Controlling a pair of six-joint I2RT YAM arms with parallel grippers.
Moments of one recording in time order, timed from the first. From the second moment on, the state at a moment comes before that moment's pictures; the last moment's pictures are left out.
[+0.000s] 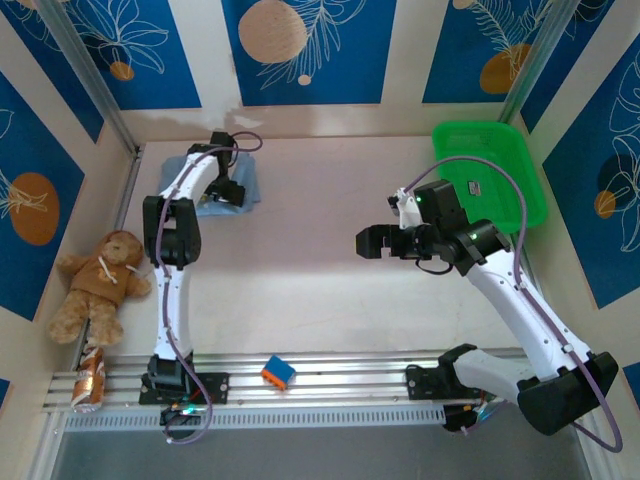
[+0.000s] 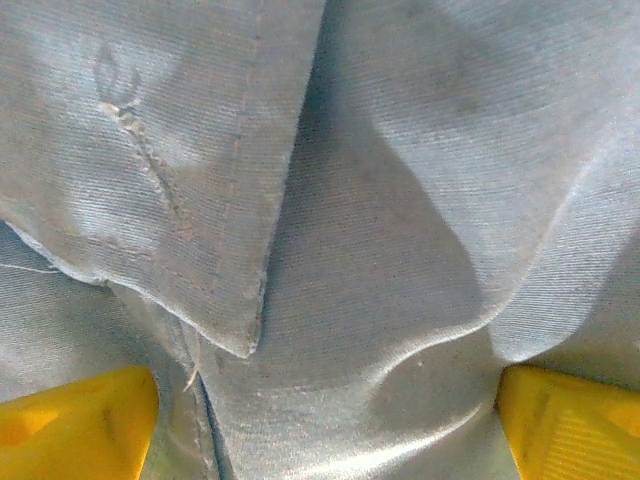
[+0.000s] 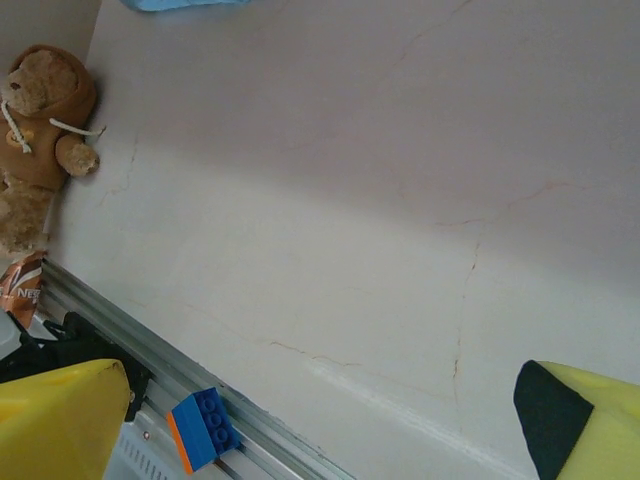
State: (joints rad) left arm -0.11 2.42 2.13 -1.05 -0.21 0.05; right arm 0.42 1.09 1.15 -0.94 -0.39 0.37
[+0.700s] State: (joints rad) left arm -0.05 2.26 2.08 -1.06 -0.22 0.08; right arm 0.21 1.07 1.03 -0.95 -0.38 0.34
